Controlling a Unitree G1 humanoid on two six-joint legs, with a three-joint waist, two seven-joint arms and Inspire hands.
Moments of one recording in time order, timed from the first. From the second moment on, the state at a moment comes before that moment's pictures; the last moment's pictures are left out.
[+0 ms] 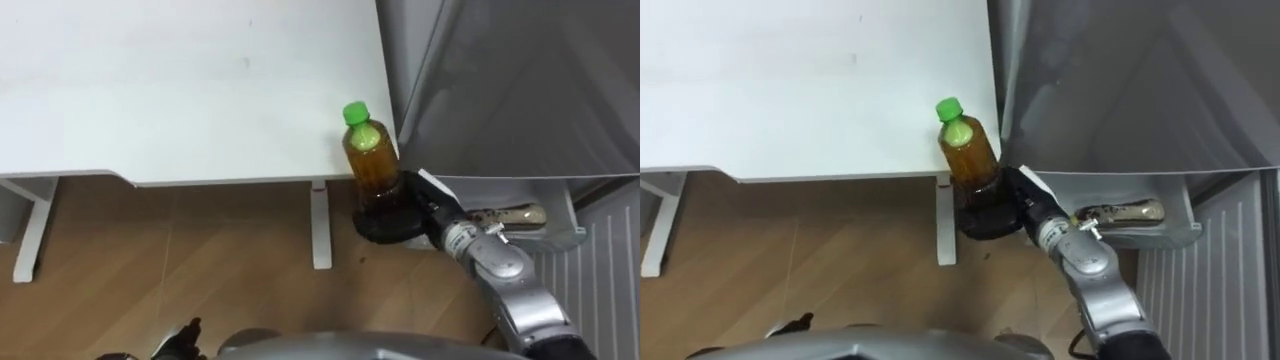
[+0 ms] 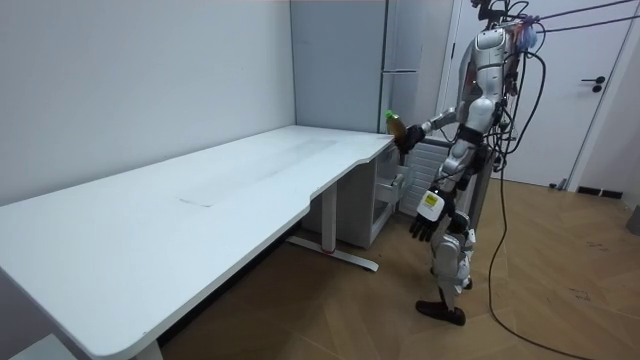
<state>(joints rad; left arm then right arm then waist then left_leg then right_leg) 0.19 0.22 -0.18 1.07 0.33 0.05 0.04 0.16 -0.27 0.22 0.23 -0.09 0.05 0.23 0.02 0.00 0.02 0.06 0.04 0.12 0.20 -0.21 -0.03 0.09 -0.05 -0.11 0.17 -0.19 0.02</state>
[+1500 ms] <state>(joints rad) 0.19 0.23 -0.15 1.07 0.34 0.00 0.06 0.25 -0.27 0.12 0.16 -0.21 -0.19 -0.50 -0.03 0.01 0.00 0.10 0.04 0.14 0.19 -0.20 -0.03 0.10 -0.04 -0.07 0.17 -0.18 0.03</state>
